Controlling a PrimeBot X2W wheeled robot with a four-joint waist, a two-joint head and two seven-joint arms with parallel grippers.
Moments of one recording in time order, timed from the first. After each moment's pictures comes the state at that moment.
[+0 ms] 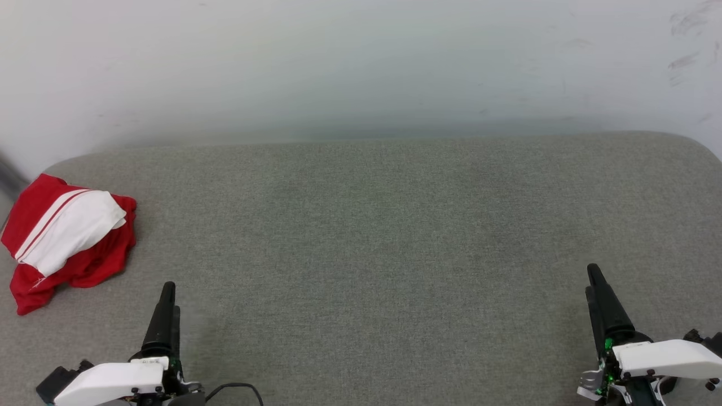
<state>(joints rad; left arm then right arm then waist) -0.04 0.05 0.16 0.24 -1.45 -0.13 0.01 -0.06 -0.05 -0.06 0.25 1.39 0.13 0.01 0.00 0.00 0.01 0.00</state>
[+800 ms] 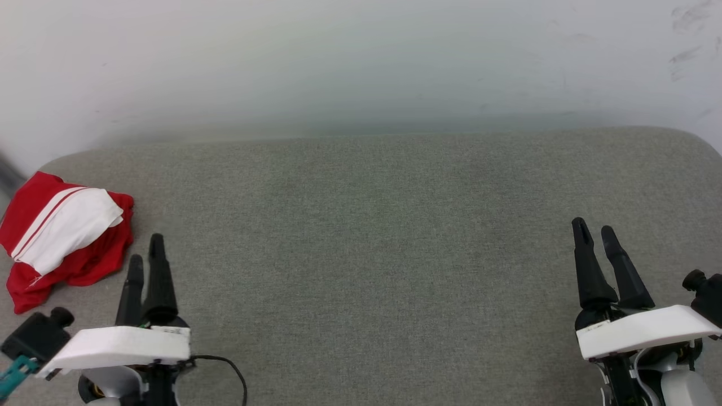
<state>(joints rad) -0.04 0.05 0.13 -0.04 -0.88 -0.01 -0.08 -0.08 -0.06 -0.01 0.04 0.67 0.13 -0.07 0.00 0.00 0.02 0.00</state>
